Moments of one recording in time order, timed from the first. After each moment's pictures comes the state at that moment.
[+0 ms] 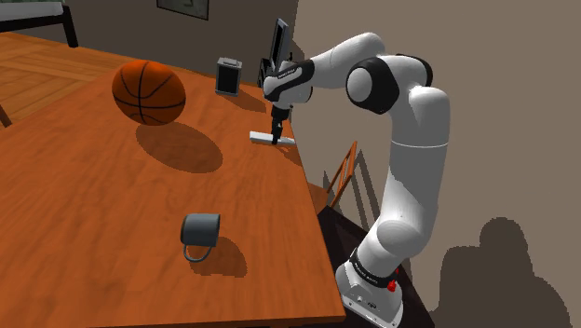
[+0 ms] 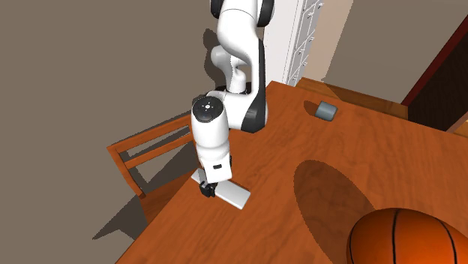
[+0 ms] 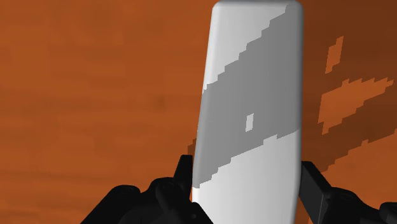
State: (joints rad) arm -0.03 0.41 -0.38 -1.82 0.19 2.19 -1.26
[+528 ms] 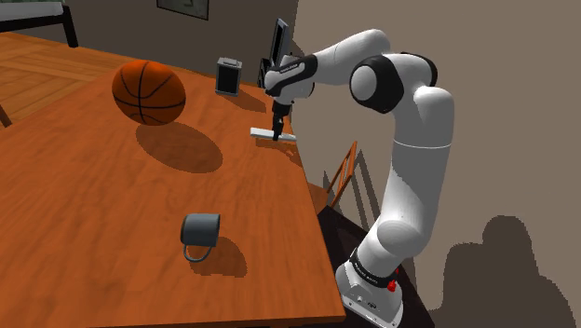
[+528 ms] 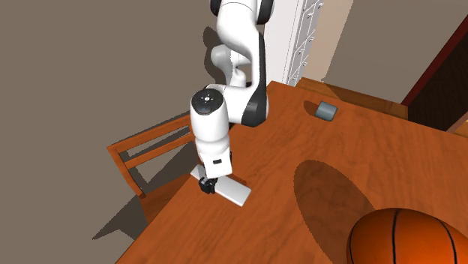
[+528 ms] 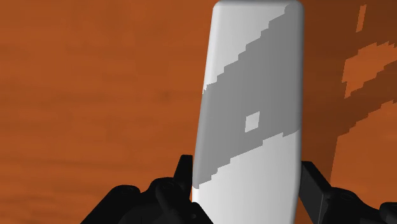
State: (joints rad) arm -0.02 0.38 -0.38 -1.81 0.18 2.15 -1.25
